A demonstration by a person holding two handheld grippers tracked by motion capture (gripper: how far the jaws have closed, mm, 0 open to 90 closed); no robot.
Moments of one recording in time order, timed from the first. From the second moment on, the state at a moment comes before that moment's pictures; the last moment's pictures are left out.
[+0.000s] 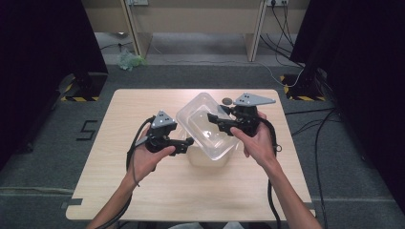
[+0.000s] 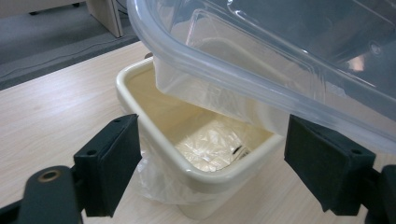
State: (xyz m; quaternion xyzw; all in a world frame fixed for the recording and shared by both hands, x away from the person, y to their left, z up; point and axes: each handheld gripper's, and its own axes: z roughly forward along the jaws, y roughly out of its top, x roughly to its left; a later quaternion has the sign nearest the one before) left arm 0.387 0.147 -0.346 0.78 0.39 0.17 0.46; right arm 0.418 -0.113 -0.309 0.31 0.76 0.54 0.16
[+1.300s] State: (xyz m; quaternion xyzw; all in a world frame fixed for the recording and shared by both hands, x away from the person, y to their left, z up) left arm 0.459 0.160 -0.369 0.75 0.46 0.17 0.45; right arm 0.475 -0.107 -0.354 0.35 0.75 0.53 0.17
